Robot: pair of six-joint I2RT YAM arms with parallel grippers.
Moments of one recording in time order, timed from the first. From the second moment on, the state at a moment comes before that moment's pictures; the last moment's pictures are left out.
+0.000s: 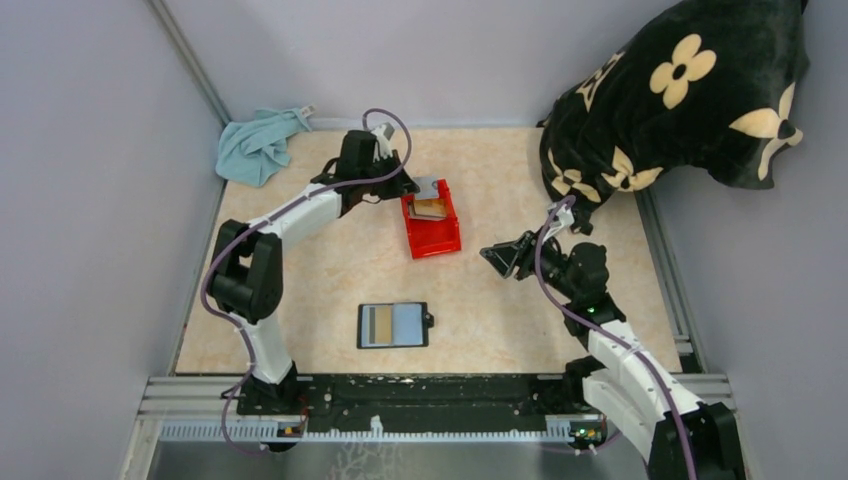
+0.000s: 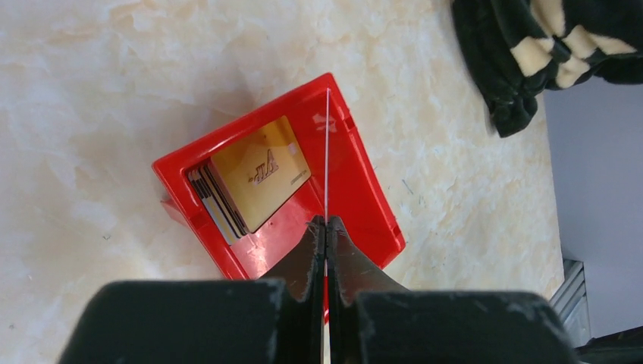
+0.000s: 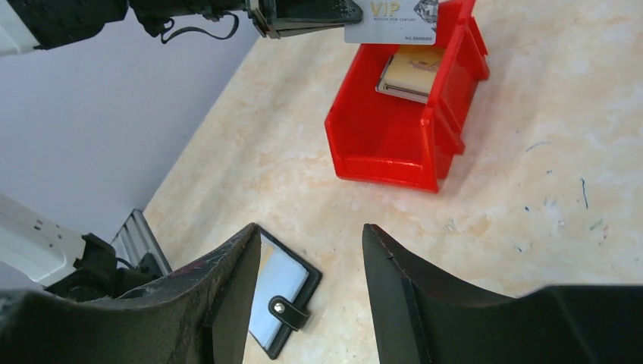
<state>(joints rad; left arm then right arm) -0.44 1.84 1.37 -0.07 0.30 -0.54 0.27 0.80 0.32 0.43 -0.53 0.60</state>
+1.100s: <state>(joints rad) -0.44 2.07 1.55 -0.21 0.31 -0.60 0.27 0.82 0.29 0.37 -0.52 0.53</state>
